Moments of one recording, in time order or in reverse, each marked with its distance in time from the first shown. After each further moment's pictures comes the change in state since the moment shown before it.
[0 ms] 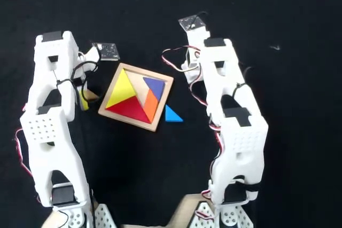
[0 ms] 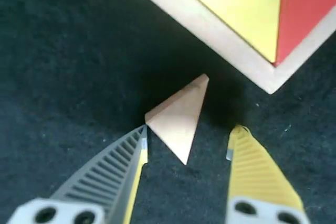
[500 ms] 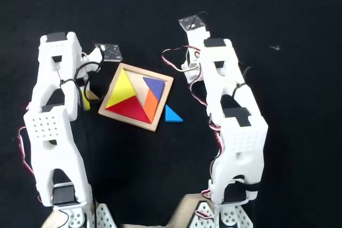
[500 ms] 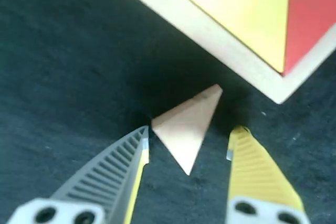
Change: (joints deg) left arm 1.1 2.8 -2.4 -0.5 -0.1; right arm 0.0 0.0 0.0 0.0 0.0
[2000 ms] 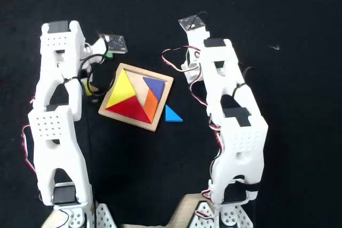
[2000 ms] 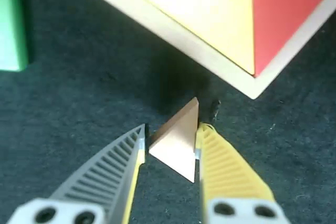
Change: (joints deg) left arm 2.3 0.1 -12.0 11.3 1.9; right arm 0.0 0.0 0.0 0.0 0.0
